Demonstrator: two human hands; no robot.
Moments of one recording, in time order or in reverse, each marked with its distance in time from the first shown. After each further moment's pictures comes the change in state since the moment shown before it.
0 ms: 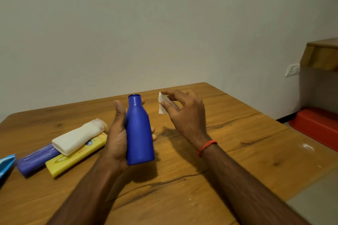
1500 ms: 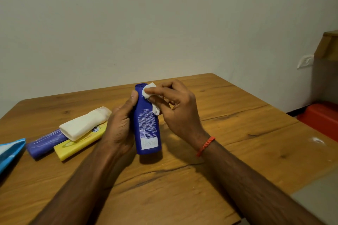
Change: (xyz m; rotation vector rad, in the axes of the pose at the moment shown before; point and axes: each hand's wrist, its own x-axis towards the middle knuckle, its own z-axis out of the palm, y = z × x) left_hand 0.004 -0.001 -0.004 -0.067 0.069 0.081; right_hand -0.014 -0.025 0.006 0.445 -0.140 -0.176
